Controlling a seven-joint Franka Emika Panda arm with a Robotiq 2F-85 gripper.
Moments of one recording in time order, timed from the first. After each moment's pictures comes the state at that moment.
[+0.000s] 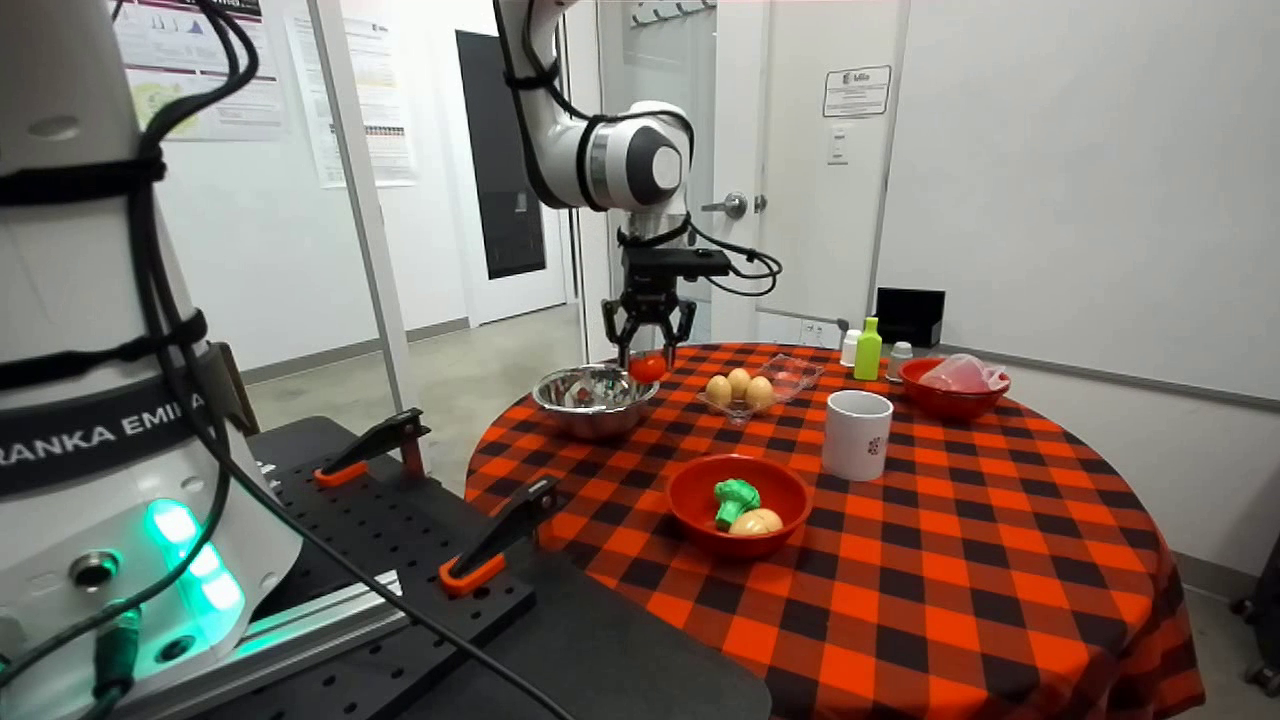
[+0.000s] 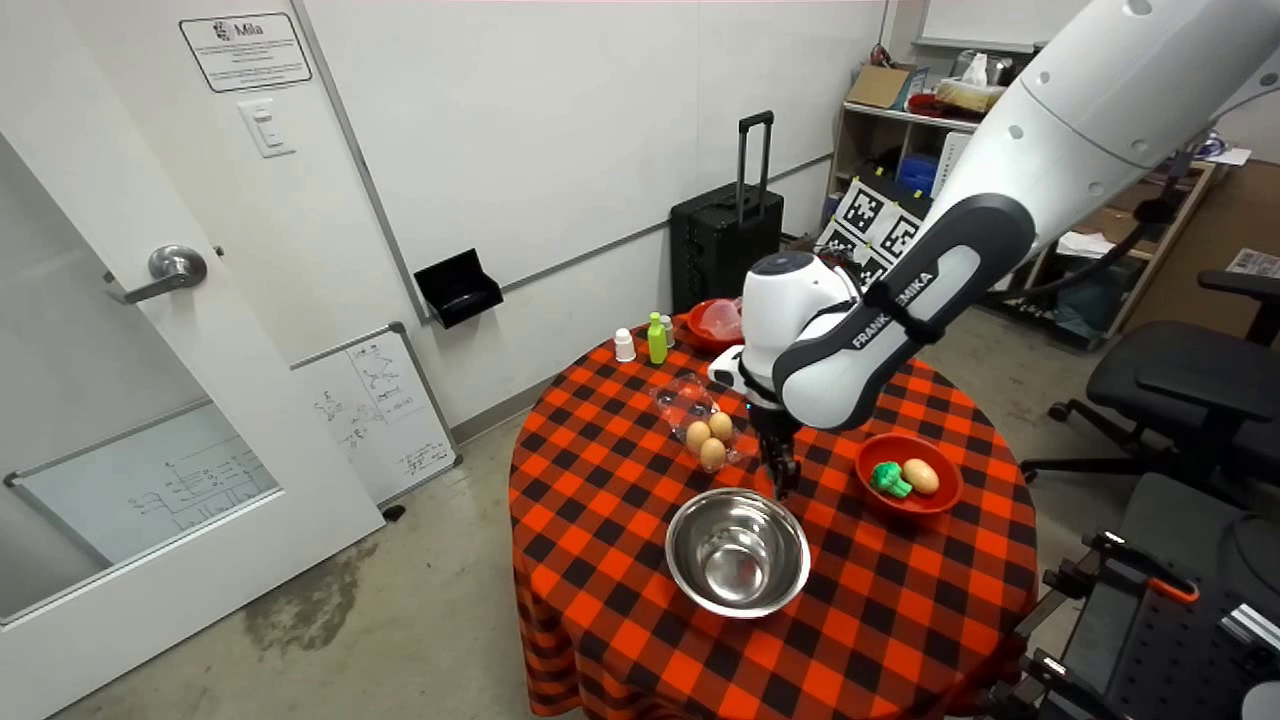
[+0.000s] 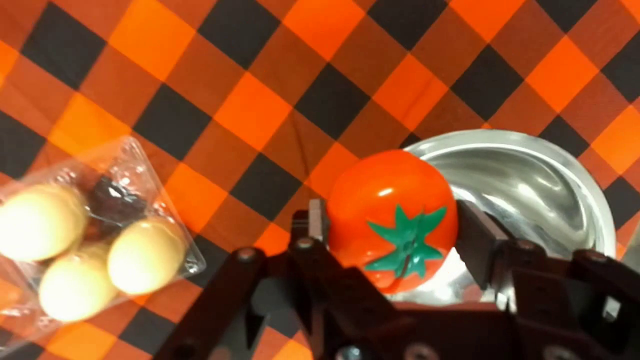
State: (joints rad) arm -0.08 0.62 0.16 -2.07 -0.18 2.60 -0.72
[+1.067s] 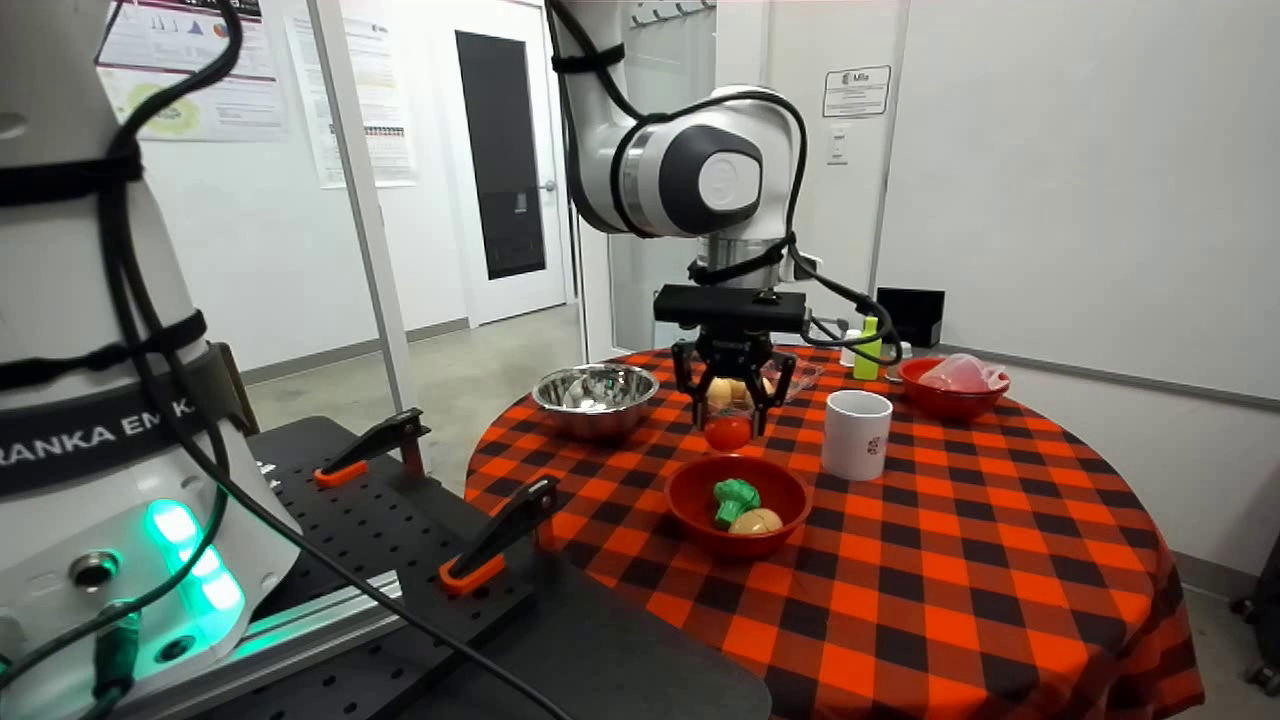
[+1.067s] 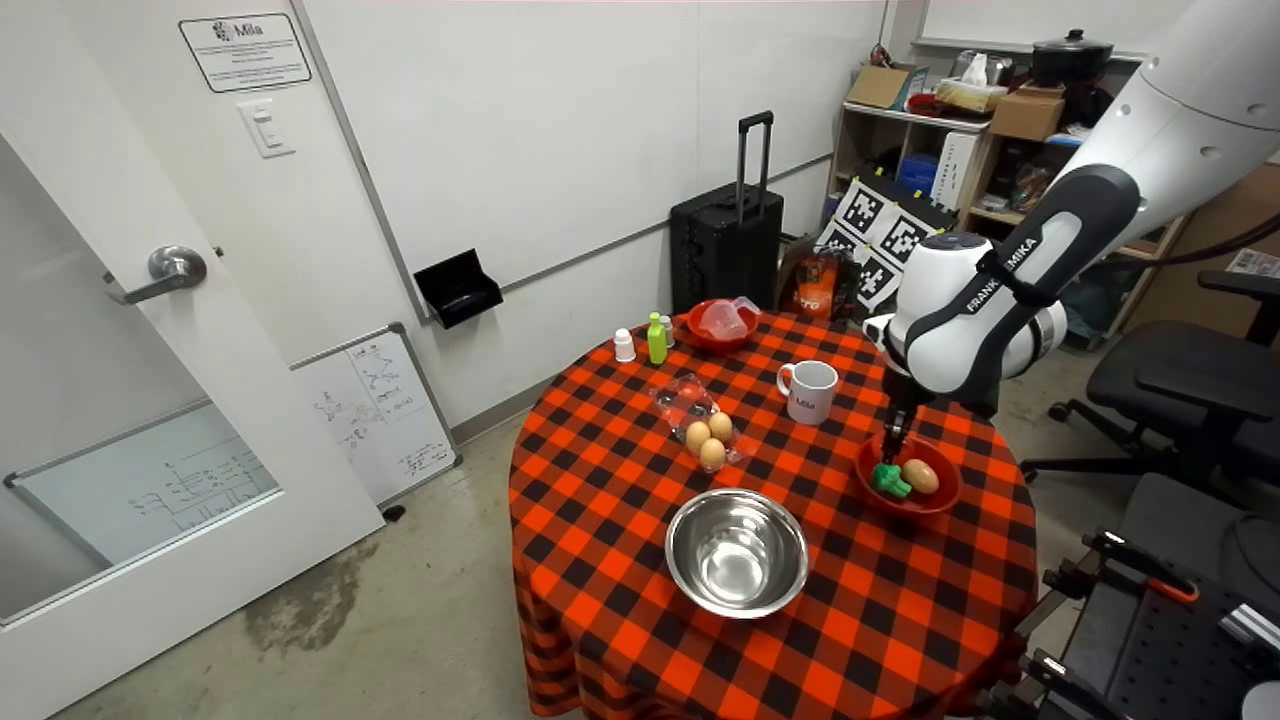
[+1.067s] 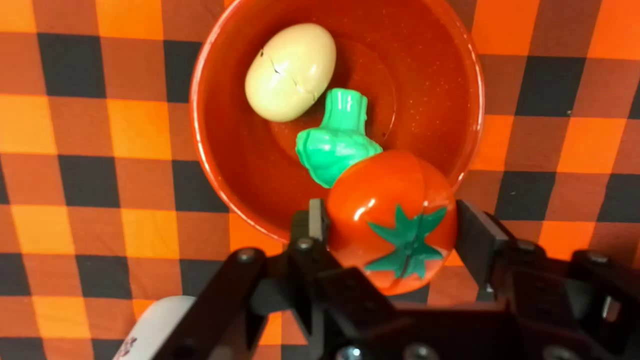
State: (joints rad) arm -0.30 0.51 0.02 -2.36 -0.08 2.85 -0.51
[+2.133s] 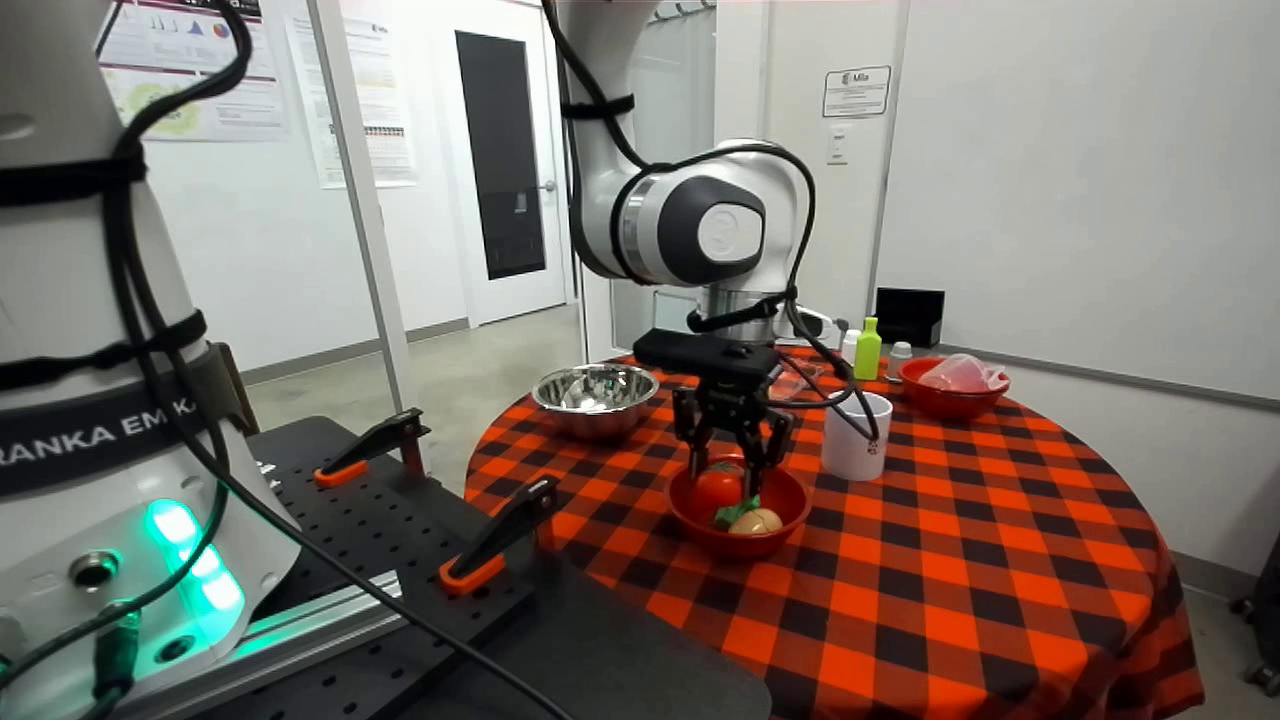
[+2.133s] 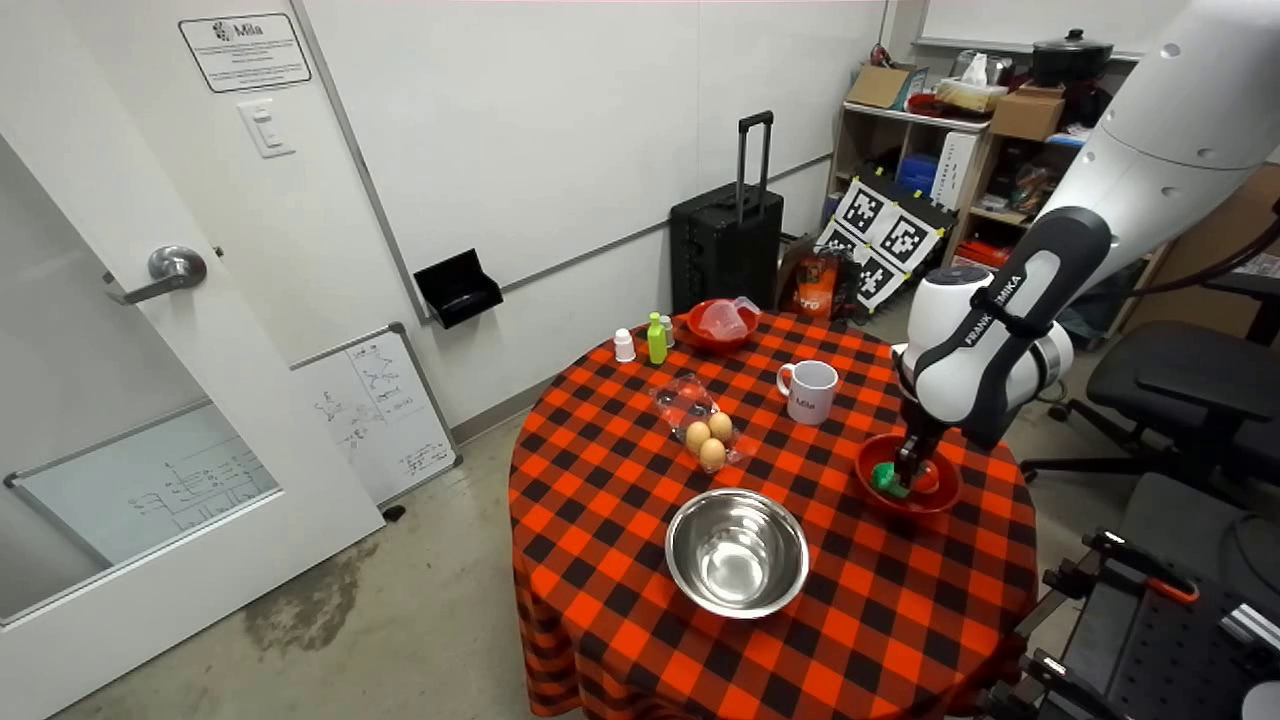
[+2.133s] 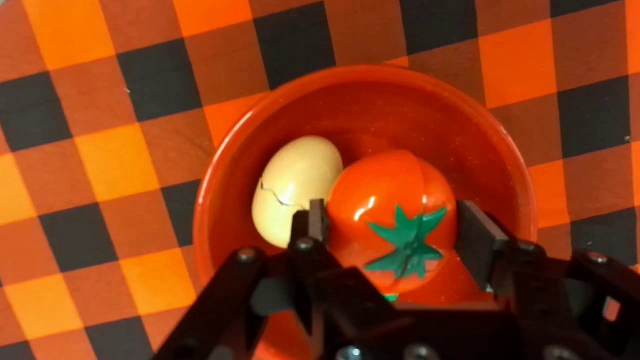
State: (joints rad) arm -0.27 0.61 -0.06 -2.36 -0.08 2.87 -0.27
